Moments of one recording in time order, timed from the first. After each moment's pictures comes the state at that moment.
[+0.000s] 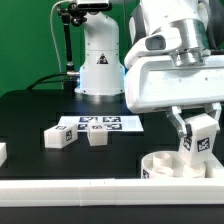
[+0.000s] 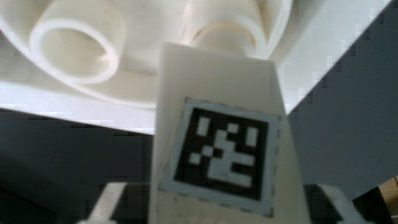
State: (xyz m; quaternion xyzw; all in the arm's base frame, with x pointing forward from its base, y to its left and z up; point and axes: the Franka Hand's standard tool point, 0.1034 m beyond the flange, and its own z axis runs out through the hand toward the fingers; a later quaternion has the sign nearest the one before) arm 0.638 0.109 0.082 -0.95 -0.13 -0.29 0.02
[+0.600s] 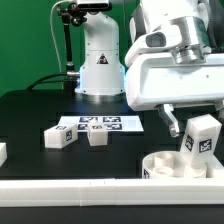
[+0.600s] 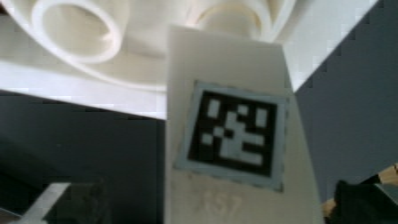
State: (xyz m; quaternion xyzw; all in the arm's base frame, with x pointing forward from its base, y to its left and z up) arm 0.641 0.110 0.089 -0.95 -0.13 -0.30 0.02
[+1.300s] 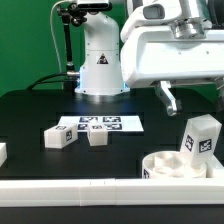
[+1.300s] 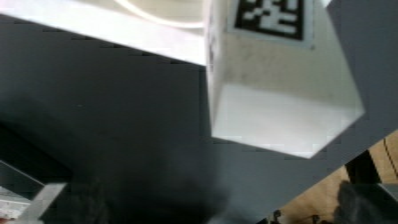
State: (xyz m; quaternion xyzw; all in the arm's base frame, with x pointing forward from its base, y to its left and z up) arm 0.652 0.102 0.122 -0.95 -0.14 -0.28 0.02
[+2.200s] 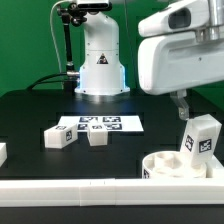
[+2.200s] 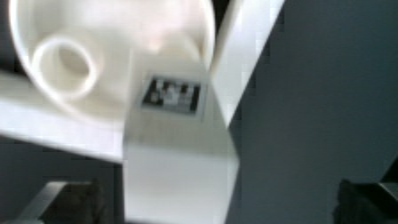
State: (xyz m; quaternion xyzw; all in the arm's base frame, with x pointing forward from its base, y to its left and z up) arm 0.633 0.122 0.113 -0.99 -0.16 -0.04 0.06
